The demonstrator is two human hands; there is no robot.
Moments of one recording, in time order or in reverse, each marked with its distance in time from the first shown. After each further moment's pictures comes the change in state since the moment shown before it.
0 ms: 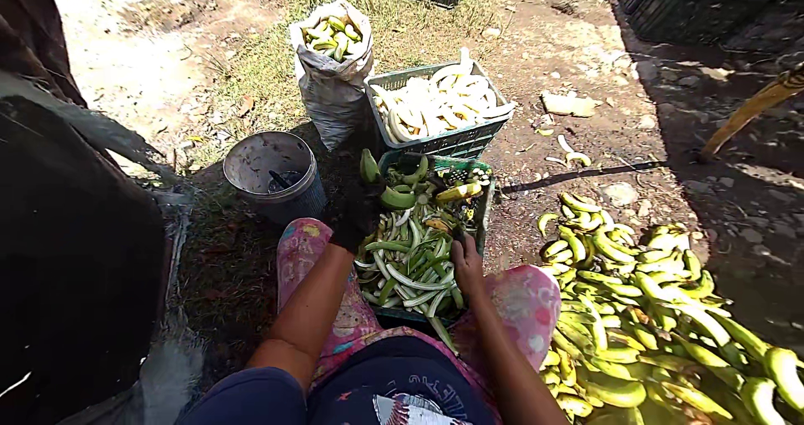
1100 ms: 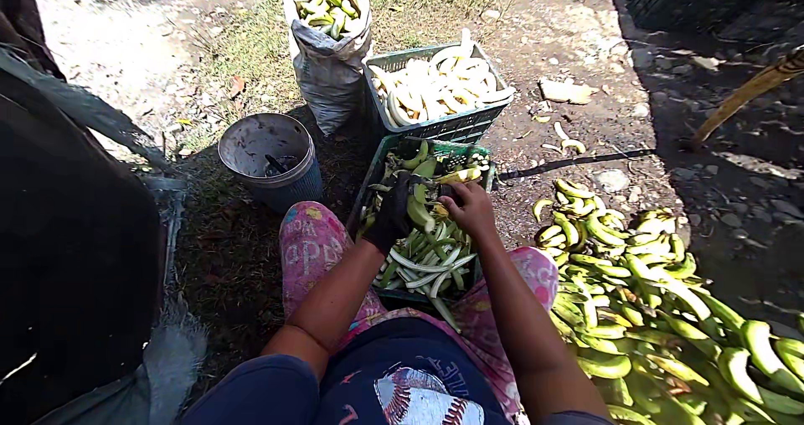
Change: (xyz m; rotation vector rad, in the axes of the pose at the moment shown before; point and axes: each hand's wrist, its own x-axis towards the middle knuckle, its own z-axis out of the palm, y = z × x) left_hand -0.054 0.023 0.071 0.058 -0.134 -0.182; right_hand 0.073 -0.067 -0.030 -0.522 -0.010 -0.331
